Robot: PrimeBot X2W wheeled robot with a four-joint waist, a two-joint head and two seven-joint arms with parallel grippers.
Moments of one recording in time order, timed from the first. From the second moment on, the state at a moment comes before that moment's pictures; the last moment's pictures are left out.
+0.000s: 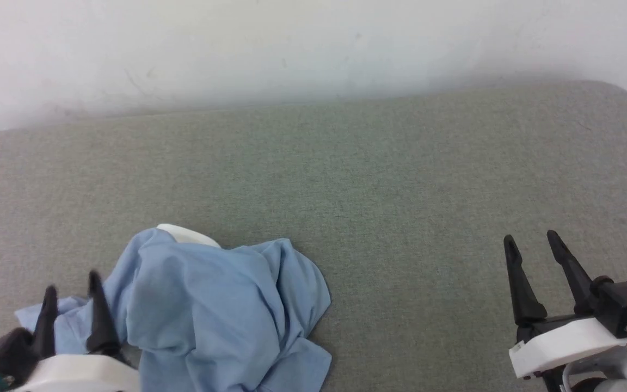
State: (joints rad) left arm 0.19 0.27 0.02 -0.18 -0.52 0.28 -0.08; right arm 0.06 -0.05 -0.03 -0.08 0.14 0.13 -0.09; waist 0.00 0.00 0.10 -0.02
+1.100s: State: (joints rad) left arm 0.10 0.10 -0.15 -0.08 -0.26 0.13 -0.26; right arm -0.37 -0.08 0.64 0.42 0.53 0.13 0.36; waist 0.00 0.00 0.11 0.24
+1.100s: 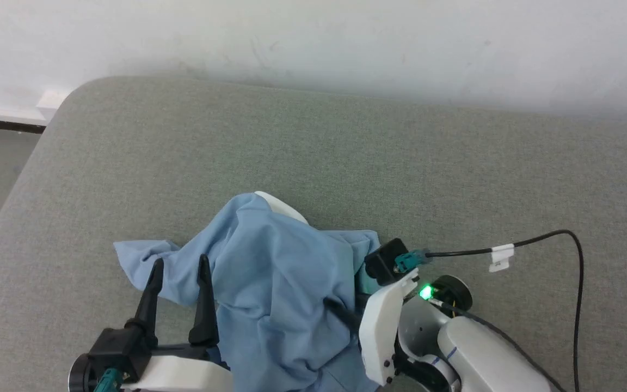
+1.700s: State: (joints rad) left arm 0.11 0.09 -0.08 -0.07 -0.24 0.10 -0.26; right arm 0.06 -0.29 0.03 -0.05 0.36 0.13 0.36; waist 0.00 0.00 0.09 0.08
